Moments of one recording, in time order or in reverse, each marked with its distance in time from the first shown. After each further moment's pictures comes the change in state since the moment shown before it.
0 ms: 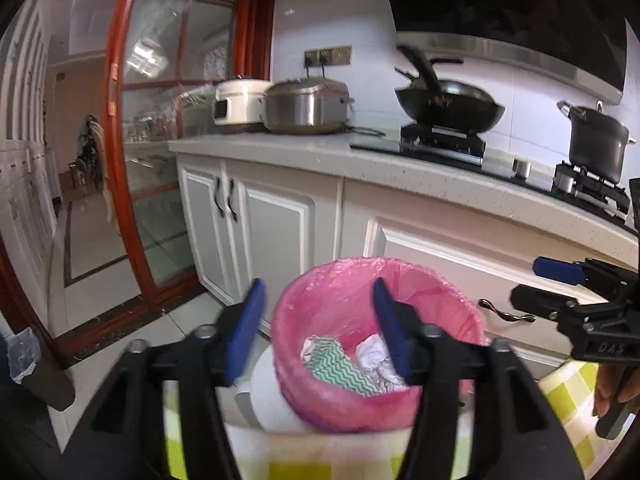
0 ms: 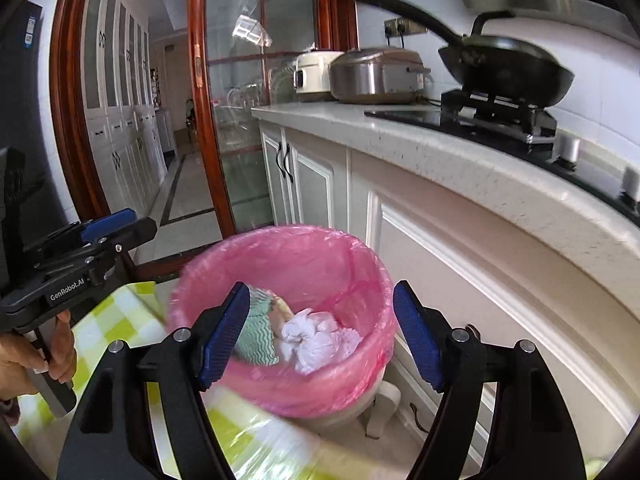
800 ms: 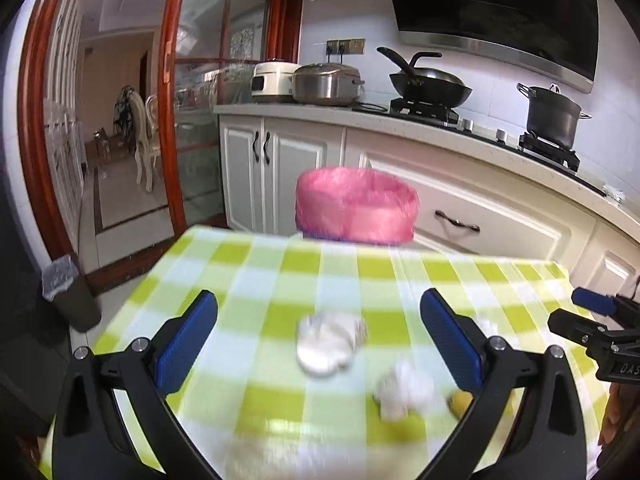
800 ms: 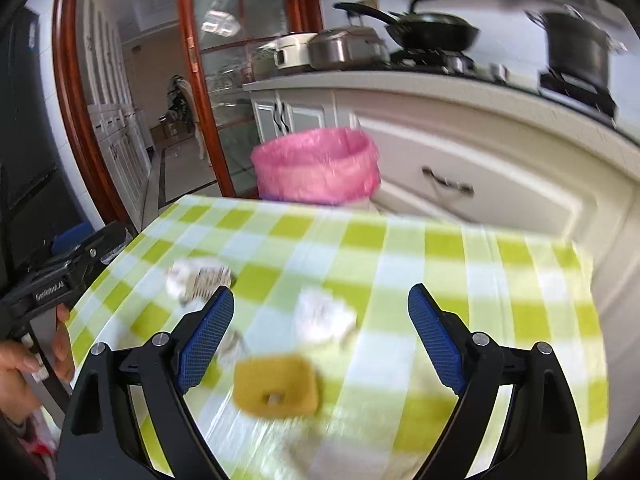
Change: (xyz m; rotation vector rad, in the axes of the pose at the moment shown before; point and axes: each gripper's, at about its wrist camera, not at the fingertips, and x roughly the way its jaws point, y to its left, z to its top) left arm -0.258 -0.030 -0.157 -0.069 0.093 0.054; right arm -0.221 0.086 -0.197 0.163 0.098 -0.087
